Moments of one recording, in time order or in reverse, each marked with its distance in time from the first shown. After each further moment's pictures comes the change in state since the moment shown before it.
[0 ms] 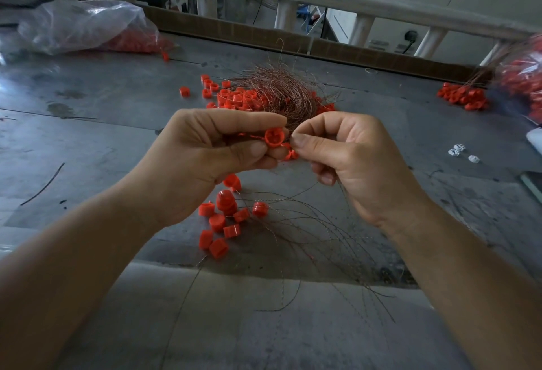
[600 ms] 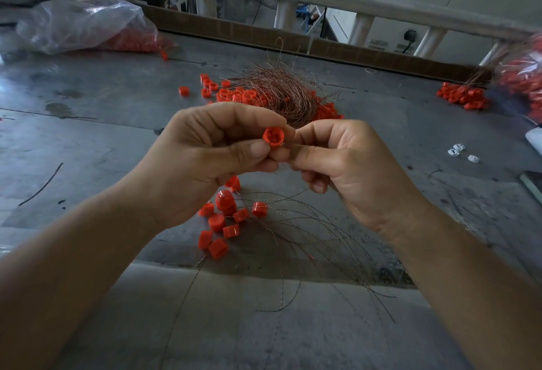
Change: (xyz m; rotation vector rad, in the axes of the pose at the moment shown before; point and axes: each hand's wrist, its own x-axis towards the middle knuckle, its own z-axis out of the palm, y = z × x) left_hand 0.001 -0.003 0.001 -0.084 -0.069 0.027; right_hand 0.002 0.004 -0.001 0.036 -0.097 0.045
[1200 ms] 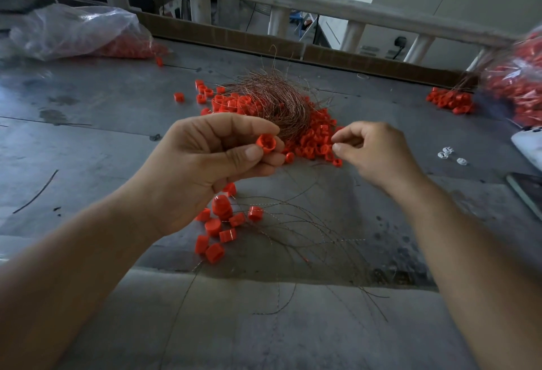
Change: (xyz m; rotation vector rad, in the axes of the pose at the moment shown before) left_hand -0.001 -0.002 -0.001 -0.068 0.057 -0.069; right_hand 0.032 0.043 -0.062 -0.834 0.369 0.008
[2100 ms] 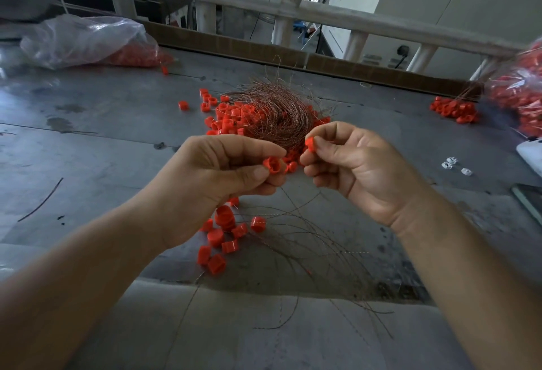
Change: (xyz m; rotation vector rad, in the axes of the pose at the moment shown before) left_hand 0.001 -0.003 0.000 0.160 0.000 -0.043; right_hand -0.023 -0.050 -0.010 1.137 -0.453 0.158
